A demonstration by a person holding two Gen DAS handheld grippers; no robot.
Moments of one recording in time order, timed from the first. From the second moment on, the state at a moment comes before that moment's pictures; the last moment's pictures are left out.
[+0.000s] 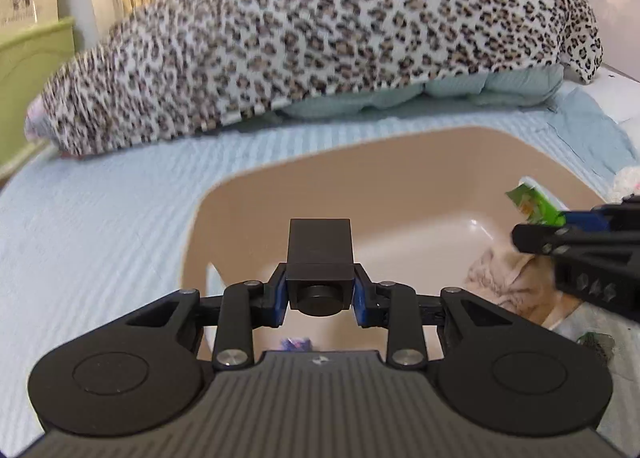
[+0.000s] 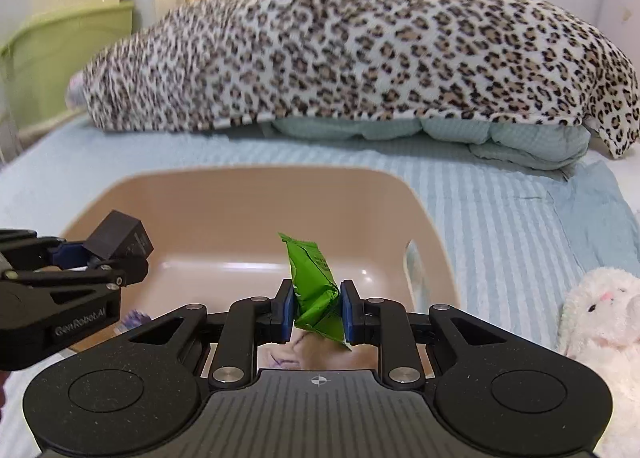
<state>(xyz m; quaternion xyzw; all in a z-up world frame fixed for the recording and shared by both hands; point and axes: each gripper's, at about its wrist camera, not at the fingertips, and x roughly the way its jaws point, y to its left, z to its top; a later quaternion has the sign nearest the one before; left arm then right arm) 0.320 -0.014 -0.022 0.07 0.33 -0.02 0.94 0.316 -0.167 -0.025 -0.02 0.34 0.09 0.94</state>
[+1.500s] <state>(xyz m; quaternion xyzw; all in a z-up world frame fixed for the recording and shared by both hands) 0.206 -0.043 -0.048 0.03 0.40 -0.06 0.91 0.179 -0.257 -0.055 0.01 0.37 0.05 0.93</state>
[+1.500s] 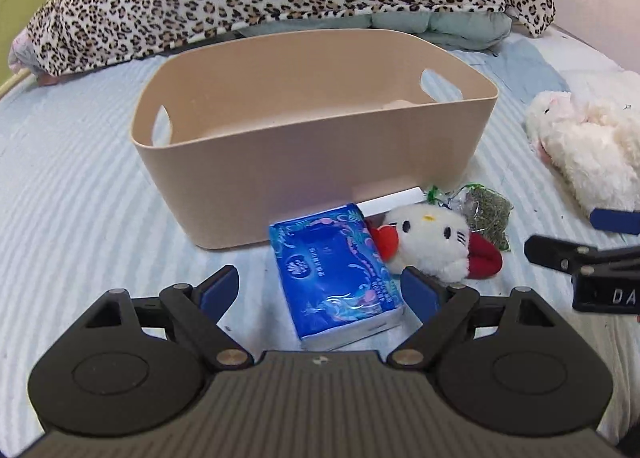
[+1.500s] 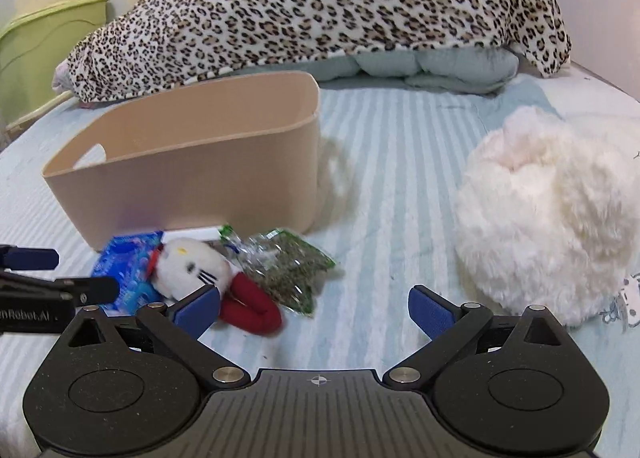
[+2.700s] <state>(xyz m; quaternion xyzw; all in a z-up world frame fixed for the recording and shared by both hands) 0.234 0.006 -0.094 0.00 0.47 -0.07 0.88 0.211 -0.170 -0.081 -0.13 0.36 0.16 0.91</state>
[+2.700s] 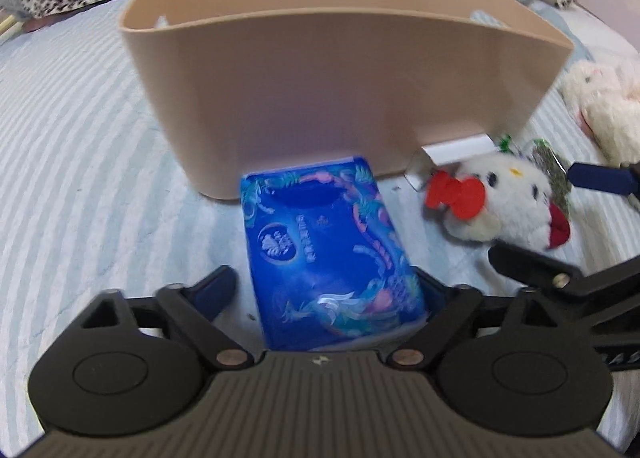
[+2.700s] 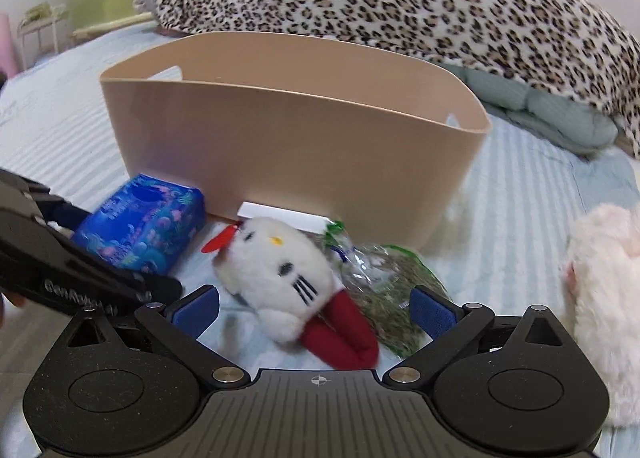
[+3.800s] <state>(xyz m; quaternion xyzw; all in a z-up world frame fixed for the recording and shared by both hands) 0.202 0.009 -0.004 0.01 0.37 -0.06 0.93 0.191 -0.207 0.005 -0.02 0.27 0.16 0.95</state>
